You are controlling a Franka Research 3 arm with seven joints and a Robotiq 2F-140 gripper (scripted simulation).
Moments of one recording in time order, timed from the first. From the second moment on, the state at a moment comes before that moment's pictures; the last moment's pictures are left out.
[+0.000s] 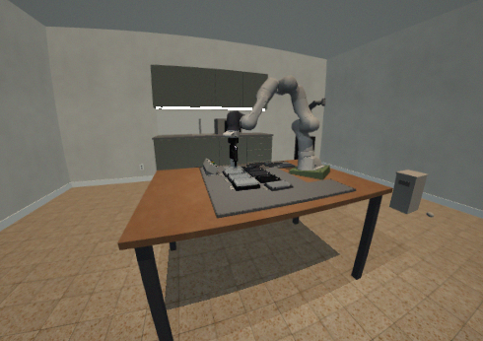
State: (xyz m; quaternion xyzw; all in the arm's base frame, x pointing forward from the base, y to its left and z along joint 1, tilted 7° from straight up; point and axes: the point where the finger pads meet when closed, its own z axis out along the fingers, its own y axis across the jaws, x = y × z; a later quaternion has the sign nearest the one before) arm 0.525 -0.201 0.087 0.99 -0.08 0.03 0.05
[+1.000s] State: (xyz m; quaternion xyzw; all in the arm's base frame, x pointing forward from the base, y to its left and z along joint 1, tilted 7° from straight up) arm 0.526 -0.202 0.083 0.99 -0.08 0.03 0.05
